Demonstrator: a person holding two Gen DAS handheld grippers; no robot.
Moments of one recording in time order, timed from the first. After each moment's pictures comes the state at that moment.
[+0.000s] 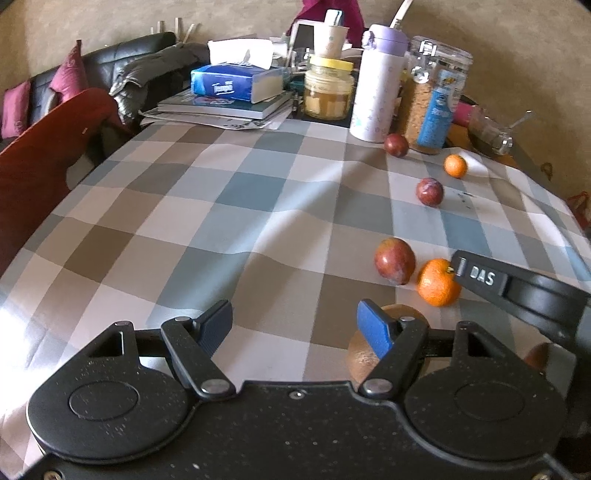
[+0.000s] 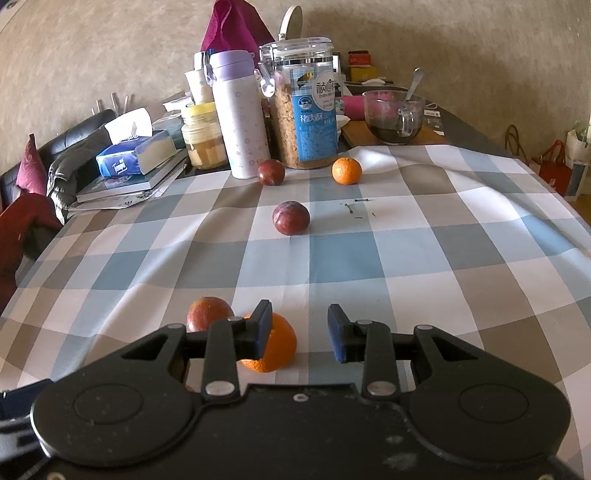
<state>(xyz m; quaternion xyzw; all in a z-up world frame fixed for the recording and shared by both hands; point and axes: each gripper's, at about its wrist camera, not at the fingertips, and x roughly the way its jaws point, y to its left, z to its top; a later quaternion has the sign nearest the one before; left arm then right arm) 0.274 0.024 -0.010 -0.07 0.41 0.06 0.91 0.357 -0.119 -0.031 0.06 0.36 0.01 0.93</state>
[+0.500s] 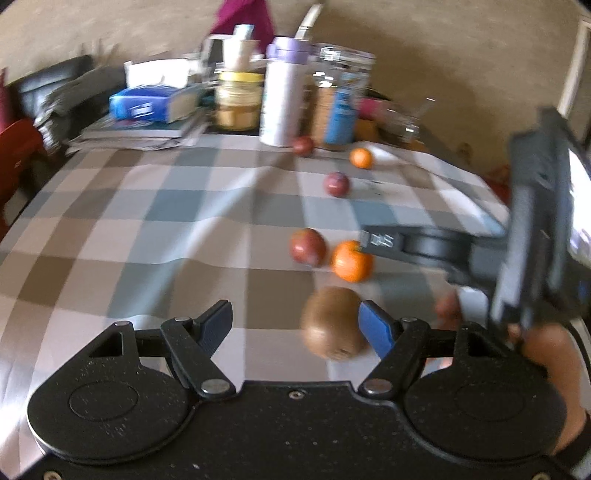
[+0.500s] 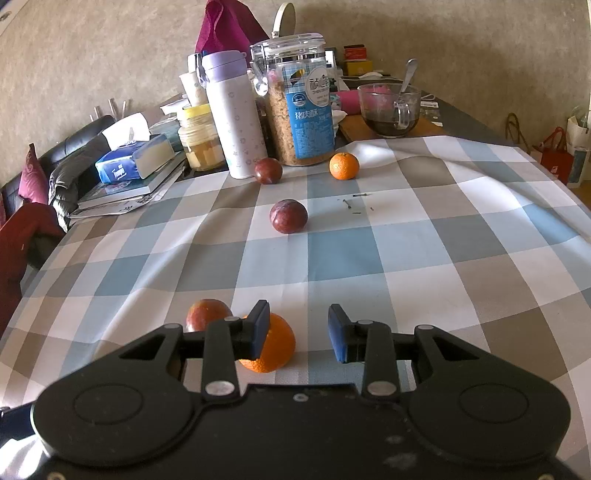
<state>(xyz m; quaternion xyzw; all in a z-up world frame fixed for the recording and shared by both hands) 0.248 0.013 0.004 -0.05 0.39 -0.09 0.92 0.358 -0.125 -0.031 0.07 0.36 0.02 0.93</state>
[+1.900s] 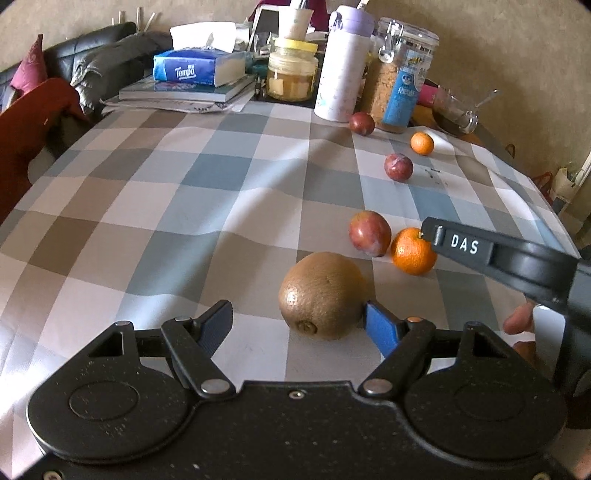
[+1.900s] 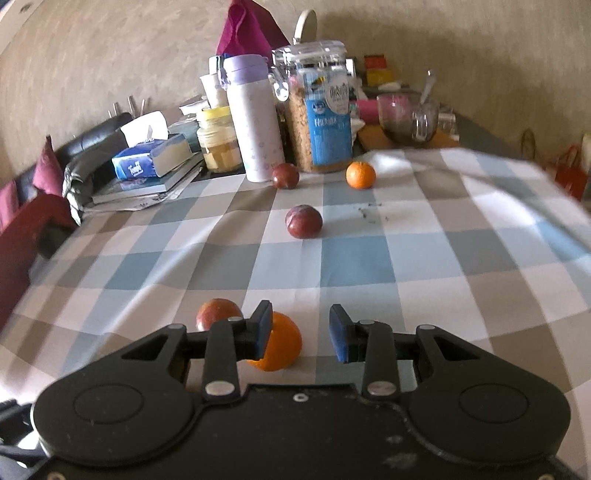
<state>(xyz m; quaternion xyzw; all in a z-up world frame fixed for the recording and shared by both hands) 0.269 0.031 -0.022 -0.07 0.42 -0.01 0.90 0.354 -0.119 -0.031 0.05 0.35 0.04 0.94</state>
